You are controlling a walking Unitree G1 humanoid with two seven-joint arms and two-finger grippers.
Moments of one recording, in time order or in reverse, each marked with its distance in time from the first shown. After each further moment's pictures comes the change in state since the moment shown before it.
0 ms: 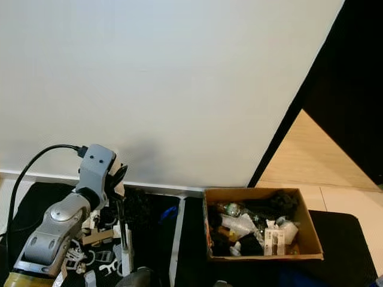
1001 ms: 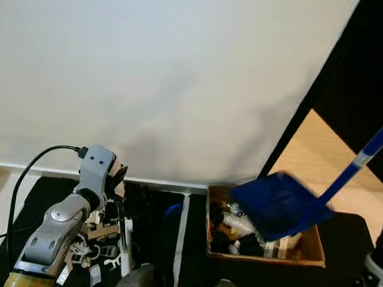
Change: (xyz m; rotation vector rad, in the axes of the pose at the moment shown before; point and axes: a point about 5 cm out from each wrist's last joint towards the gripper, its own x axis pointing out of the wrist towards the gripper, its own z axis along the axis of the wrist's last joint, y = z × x) left arm 0.000 0.000 -0.003 0.004 0.010 0.003; right arm -0.046 0.087 0.157 0.159 -0.657 0.542
